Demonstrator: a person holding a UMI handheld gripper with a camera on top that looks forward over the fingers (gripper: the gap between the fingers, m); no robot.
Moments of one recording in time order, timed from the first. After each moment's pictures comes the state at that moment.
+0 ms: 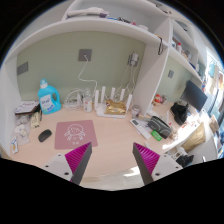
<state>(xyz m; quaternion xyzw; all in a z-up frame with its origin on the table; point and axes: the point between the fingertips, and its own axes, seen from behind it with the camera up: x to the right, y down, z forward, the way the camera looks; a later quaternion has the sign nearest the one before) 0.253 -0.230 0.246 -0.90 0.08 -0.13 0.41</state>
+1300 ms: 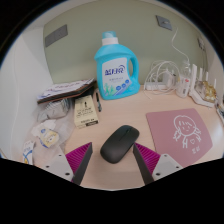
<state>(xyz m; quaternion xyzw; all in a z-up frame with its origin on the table) -0.127 -0.011 -0.011 -0.91 -0.01 0.07 0.41</state>
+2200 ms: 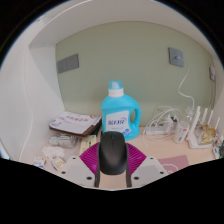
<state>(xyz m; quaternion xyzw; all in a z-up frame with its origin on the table) -0.099 0.047 0.142 -0.85 -0.08 0.09 0.51</state>
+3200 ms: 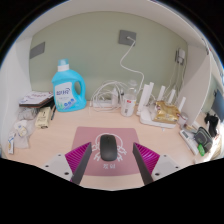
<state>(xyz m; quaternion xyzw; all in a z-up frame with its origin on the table) 0.120 -0.039 0.086 -0.89 -0.01 -0.05 0.45</state>
